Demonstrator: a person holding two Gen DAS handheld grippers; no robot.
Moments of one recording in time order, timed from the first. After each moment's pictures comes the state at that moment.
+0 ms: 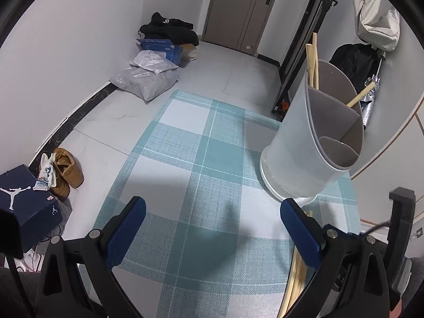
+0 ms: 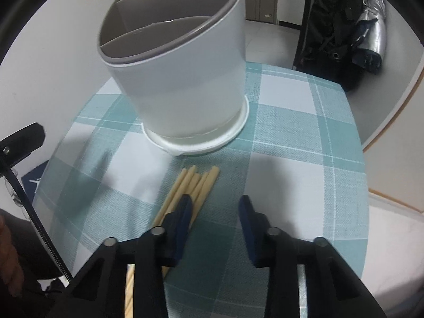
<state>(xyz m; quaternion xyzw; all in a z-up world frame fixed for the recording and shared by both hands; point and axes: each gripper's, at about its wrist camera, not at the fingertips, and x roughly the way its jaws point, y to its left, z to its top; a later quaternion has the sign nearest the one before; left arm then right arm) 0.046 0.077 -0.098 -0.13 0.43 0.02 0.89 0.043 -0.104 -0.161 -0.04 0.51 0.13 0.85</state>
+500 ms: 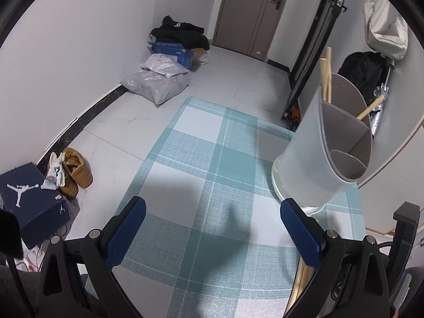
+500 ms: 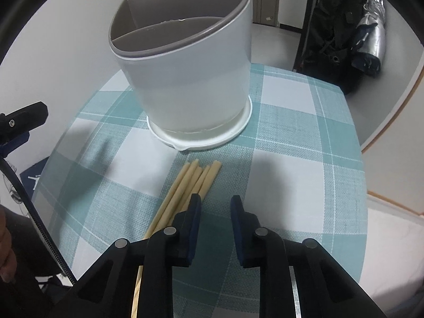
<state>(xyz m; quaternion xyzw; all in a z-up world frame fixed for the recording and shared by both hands) 0.046 0.090 -0.096 -0.14 0.42 0.05 0.89 0.033 -0.096 -0.161 -0.05 0.50 0.13 0.85</state>
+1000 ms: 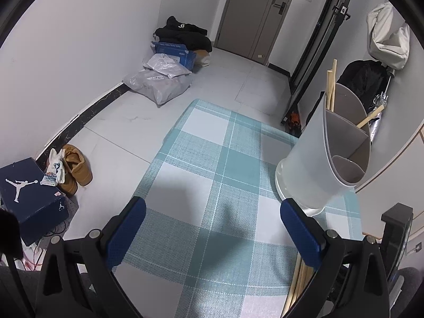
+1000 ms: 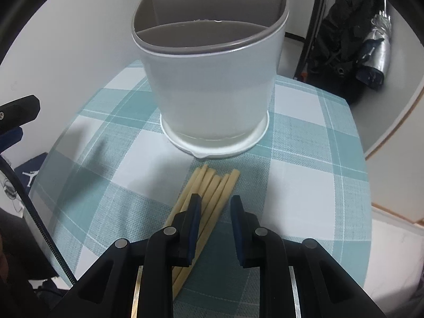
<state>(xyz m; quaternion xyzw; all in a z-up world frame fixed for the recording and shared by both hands) 0.041 0.101 -0.095 -0.15 0.41 0.04 0.90 0.030 -0.071 -0.160 -0.07 0.49 0.13 0.86</state>
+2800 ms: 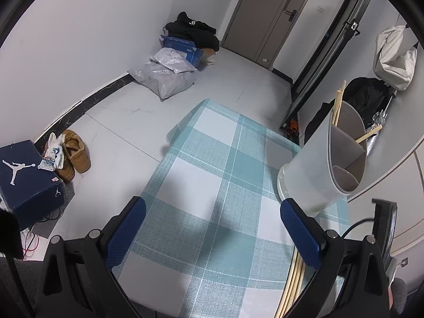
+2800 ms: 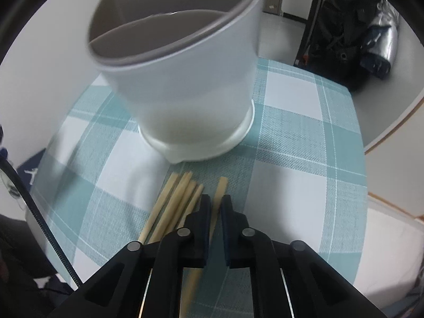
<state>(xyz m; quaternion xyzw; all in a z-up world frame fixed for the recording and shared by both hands) 0.031 0.118 -0.095 -0.20 0.42 0.04 0.89 0.063 -0.091 -0.163 -0.05 0.54 0.13 0.83</state>
